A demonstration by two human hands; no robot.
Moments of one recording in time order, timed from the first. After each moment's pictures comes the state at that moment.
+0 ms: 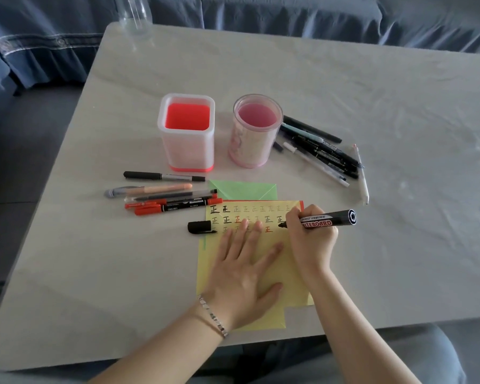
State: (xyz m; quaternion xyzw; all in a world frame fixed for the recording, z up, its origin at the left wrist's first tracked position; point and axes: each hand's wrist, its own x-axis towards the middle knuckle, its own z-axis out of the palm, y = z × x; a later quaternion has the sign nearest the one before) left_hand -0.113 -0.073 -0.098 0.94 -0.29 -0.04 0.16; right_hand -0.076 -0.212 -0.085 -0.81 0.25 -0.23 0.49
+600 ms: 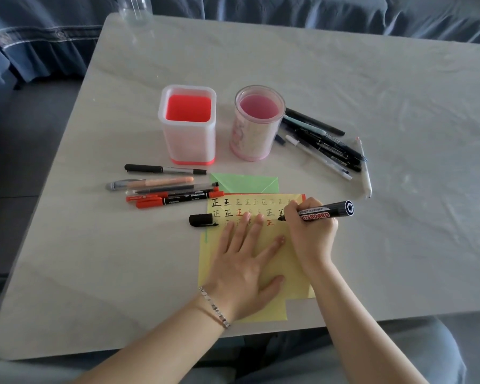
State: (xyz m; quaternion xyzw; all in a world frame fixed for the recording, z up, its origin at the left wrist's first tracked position) left_hand -0.112 -0.074 -0.096 0.94 -0.29 -0.03 0.15; right_hand -0.075 -0.213 -0.085 -0.82 0.23 -0.21 0.47
